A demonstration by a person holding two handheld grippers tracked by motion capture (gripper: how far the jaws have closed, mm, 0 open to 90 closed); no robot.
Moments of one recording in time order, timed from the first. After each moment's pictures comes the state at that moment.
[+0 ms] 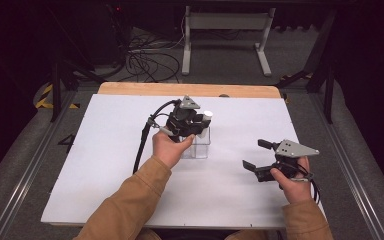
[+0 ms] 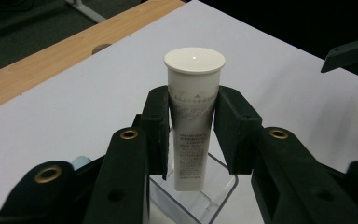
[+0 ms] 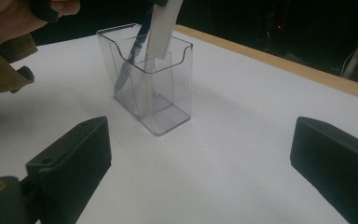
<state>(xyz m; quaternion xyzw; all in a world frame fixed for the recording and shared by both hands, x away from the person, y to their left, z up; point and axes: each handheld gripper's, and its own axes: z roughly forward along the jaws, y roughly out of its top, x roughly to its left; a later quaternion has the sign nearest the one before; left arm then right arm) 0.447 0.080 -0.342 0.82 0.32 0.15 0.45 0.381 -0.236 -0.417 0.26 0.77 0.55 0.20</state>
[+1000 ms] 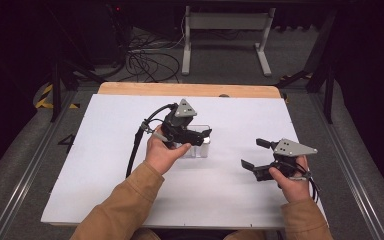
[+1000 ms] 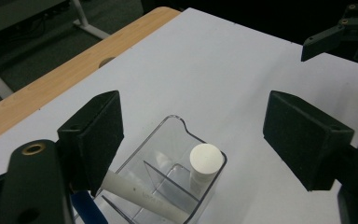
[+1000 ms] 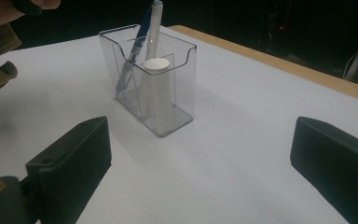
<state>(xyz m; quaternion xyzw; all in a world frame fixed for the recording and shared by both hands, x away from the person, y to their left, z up) 0.423 0.092 -0.334 0.83 0.28 0.19 0.45 0.383 -0.232 -0.416 0.26 0.77 0.55 0.19</state>
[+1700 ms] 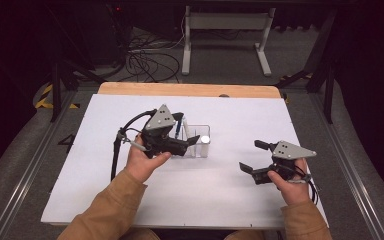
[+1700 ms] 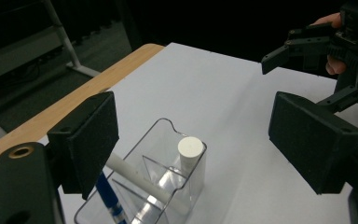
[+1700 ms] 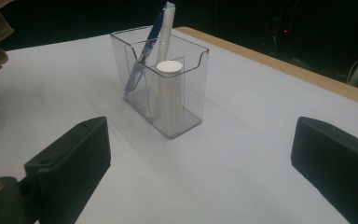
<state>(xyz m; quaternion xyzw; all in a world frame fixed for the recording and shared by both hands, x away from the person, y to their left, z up) 0.384 0.142 -0.325 0.80 0.22 0.20 0.51 0.374 -0.226 -0.413 0.24 0.77 0.55 0.20</state>
